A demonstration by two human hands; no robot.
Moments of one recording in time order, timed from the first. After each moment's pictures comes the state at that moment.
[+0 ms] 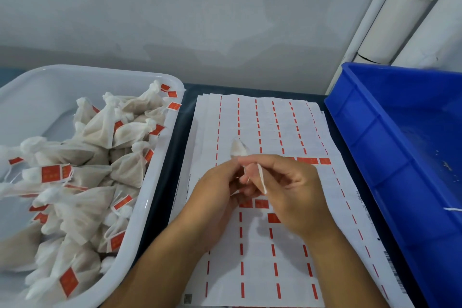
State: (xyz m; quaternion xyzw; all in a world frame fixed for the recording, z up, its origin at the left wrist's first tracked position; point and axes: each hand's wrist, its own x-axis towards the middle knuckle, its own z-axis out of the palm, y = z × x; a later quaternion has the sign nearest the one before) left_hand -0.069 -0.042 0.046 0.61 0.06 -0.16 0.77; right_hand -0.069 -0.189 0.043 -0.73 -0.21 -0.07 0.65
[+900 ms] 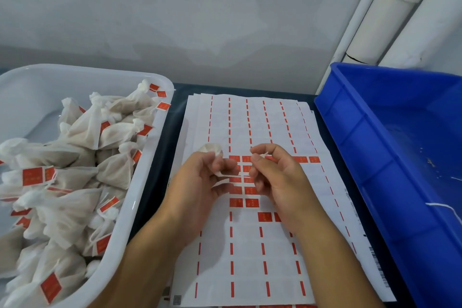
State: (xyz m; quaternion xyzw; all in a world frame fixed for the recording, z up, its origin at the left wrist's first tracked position) left_hand -0.063 -0.029 0.041 0.58 0.11 -0.13 0.80; right_hand -0.055 -0.195 0.038 -0.72 0.04 0.05 0.69
